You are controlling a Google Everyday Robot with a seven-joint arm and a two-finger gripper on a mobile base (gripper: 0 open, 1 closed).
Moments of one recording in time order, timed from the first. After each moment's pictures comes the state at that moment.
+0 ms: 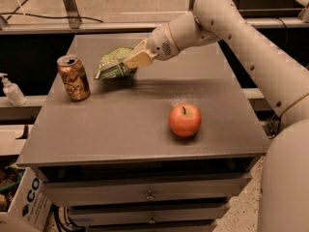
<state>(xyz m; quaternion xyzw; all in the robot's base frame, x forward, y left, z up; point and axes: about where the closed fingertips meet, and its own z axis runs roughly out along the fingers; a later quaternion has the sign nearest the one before) 0.668 0.063 0.886 -0.58 0.64 0.34 0.36</state>
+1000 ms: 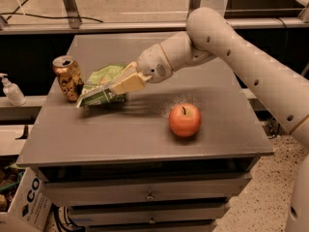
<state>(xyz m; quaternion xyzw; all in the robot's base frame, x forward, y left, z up) 0.569 0.088 0.873 -0.61 0.58 0.43 0.31</state>
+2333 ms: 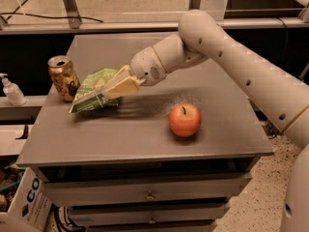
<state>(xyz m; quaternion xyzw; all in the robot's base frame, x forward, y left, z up) 0.554 0.105 0.869 -0.63 0.56 0.45 0.29</state>
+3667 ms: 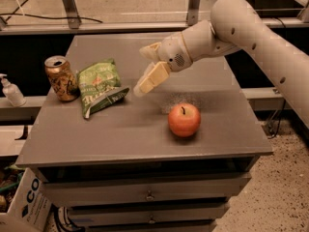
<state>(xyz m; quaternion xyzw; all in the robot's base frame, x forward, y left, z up) 0.604 0.041 0.890 -0.59 0.62 0.36 0.36</state>
